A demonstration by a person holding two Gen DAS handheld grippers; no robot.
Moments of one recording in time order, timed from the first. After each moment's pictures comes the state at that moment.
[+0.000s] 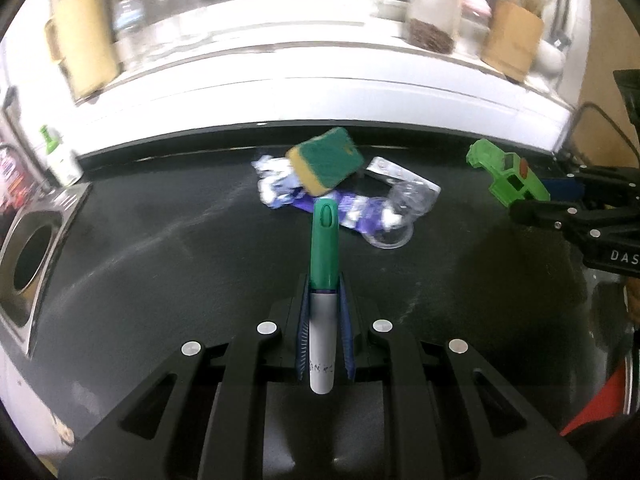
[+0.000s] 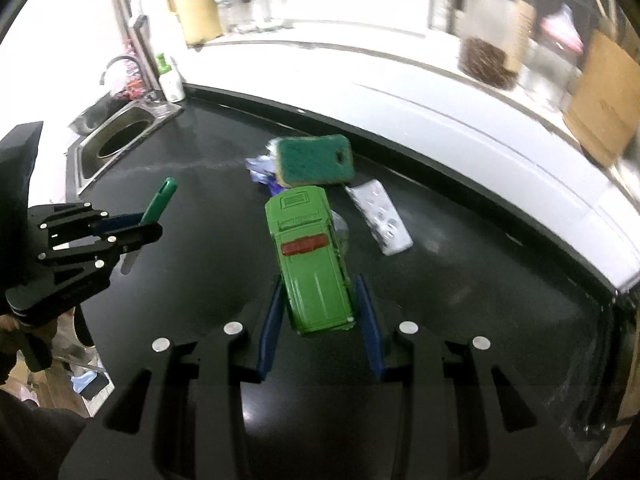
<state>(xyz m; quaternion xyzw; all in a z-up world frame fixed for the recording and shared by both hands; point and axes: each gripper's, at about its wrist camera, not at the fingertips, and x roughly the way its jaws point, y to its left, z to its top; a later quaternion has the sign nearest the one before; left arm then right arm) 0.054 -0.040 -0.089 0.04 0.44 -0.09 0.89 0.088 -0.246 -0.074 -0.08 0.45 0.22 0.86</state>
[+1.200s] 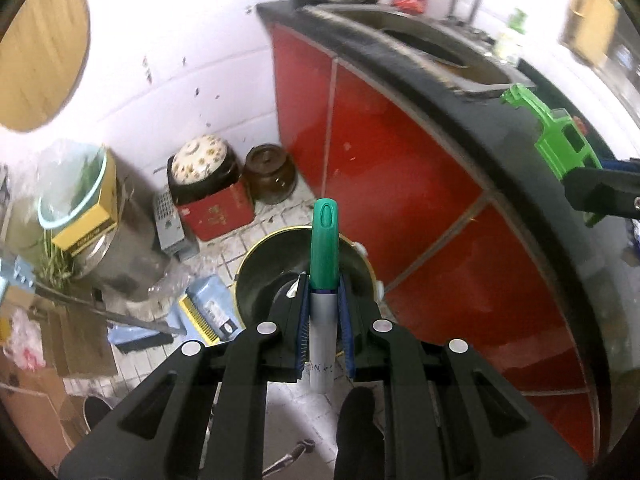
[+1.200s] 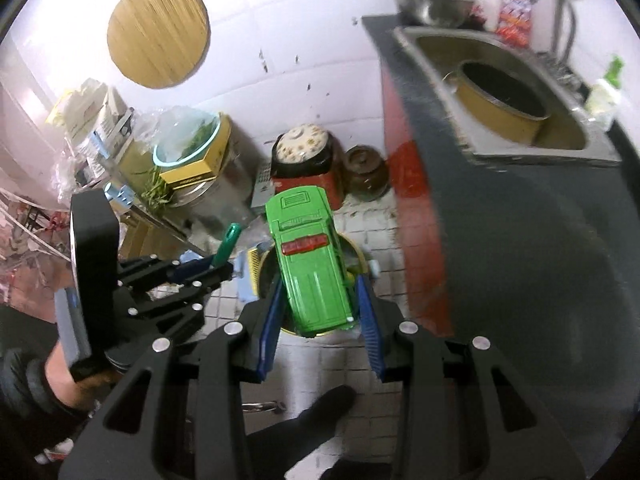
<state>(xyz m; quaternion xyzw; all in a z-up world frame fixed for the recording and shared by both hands) -0.281 0.395 -0.189 -0.23 0.46 0.35 0.78 -0.121 0.340 -0.130 -0.25 0.47 0.58 0.62</state>
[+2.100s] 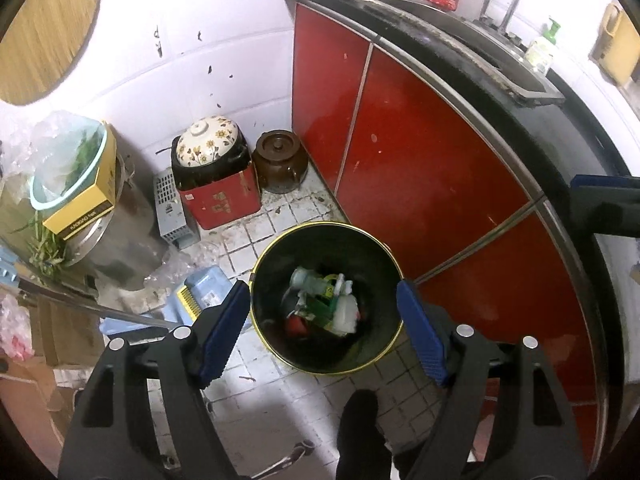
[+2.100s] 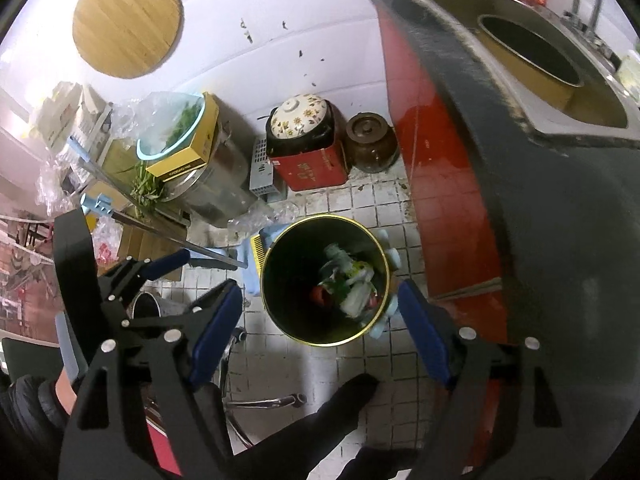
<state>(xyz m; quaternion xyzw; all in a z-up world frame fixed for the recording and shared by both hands) -0.294 0.433 -0.217 -0.25 0.46 0.35 0.78 -0.113 0.386 -0.171 -0.25 0.52 0.55 0.61</state>
